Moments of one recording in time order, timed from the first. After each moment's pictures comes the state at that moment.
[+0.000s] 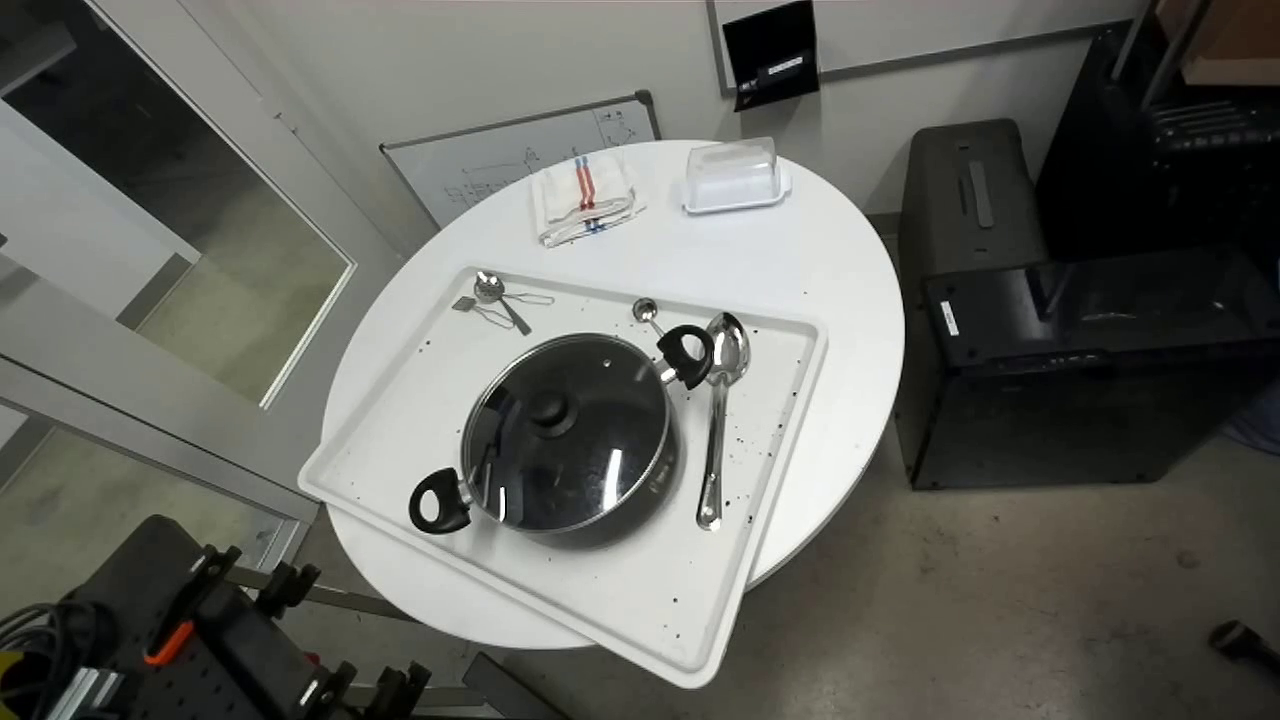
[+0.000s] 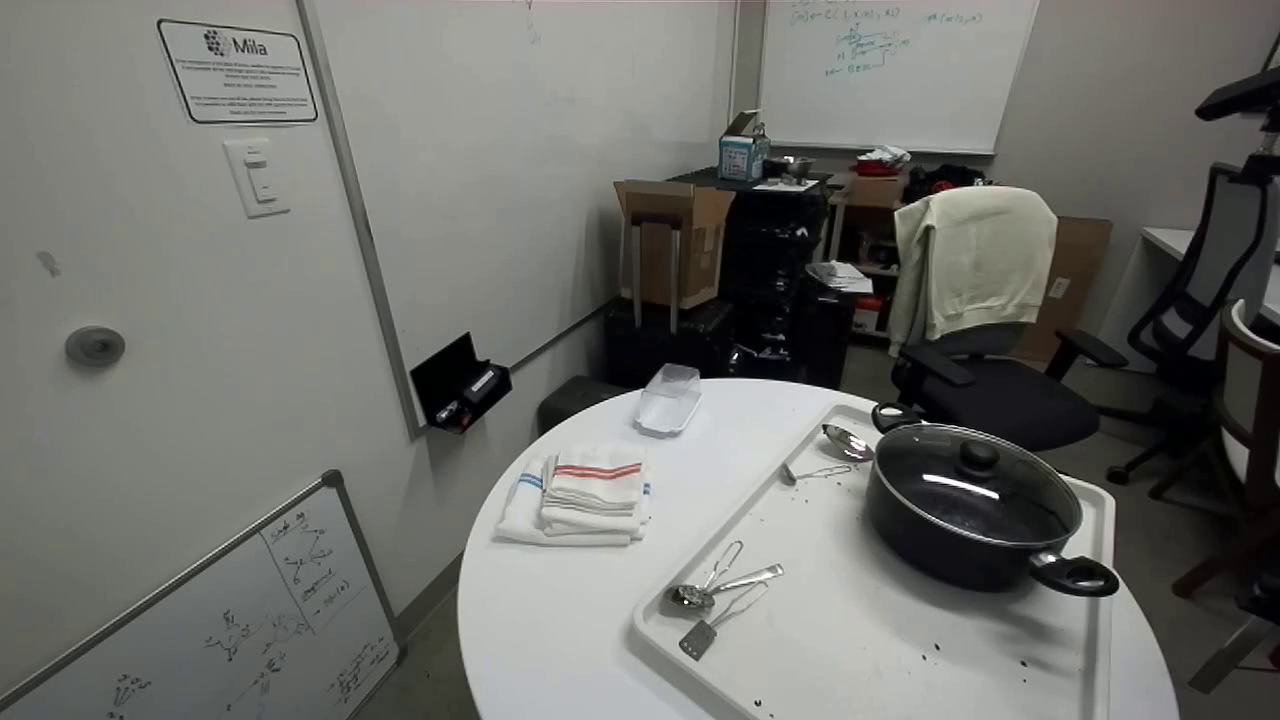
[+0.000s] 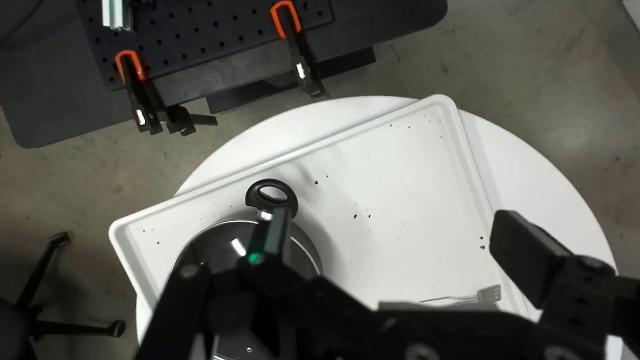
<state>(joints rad) 0.03 -0.54 0.25 -2.51 0.16 1.81 0.49</state>
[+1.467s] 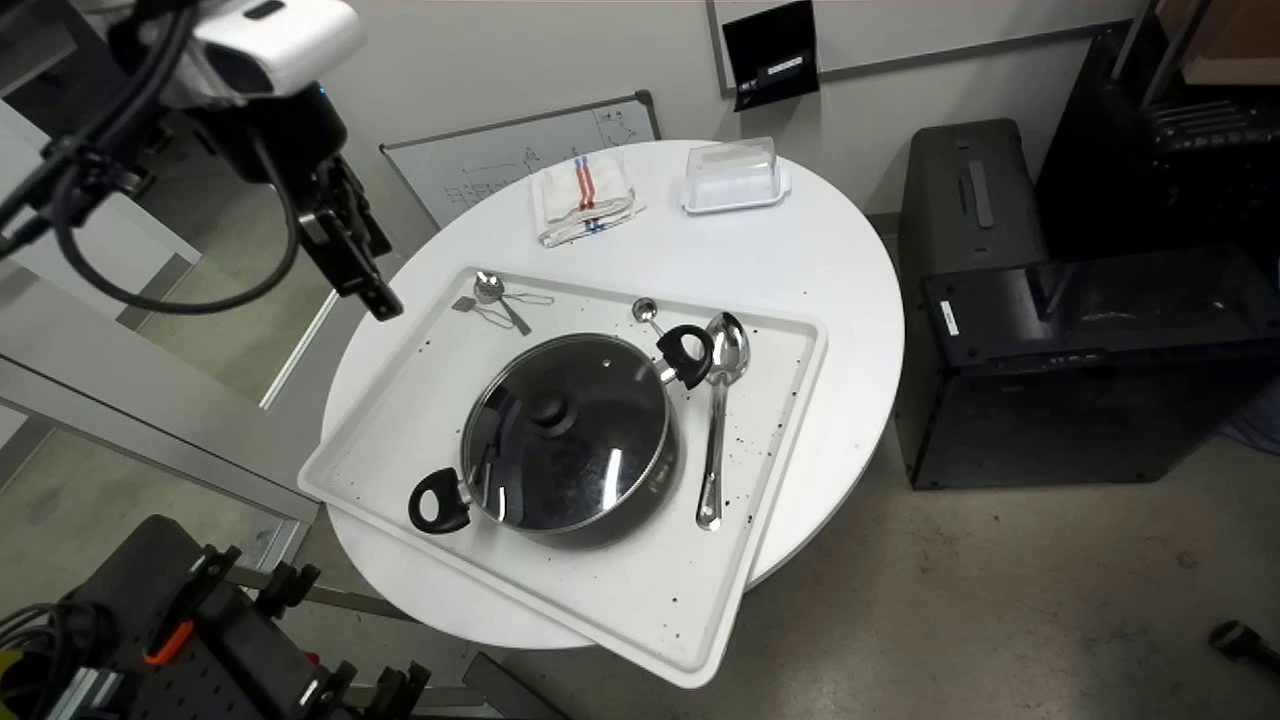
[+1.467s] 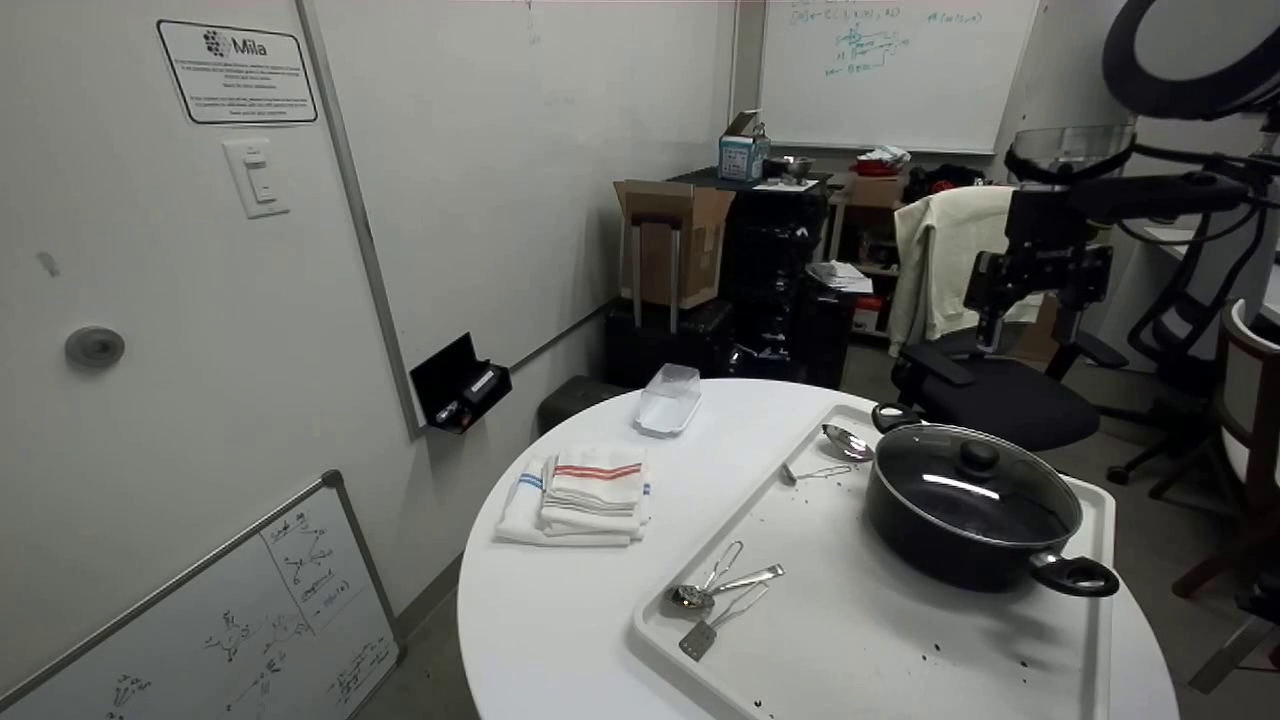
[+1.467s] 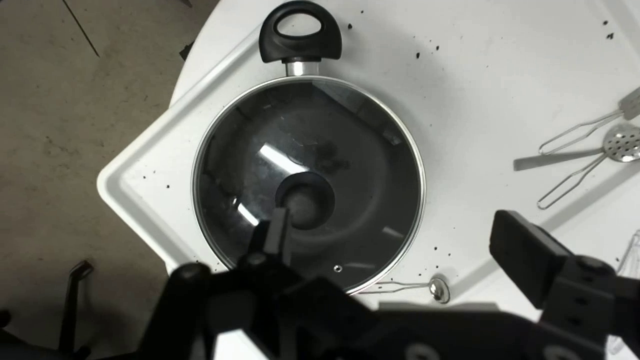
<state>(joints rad) -0.07 0.09 -0.03 -2.32 0.04 2.30 0.49</state>
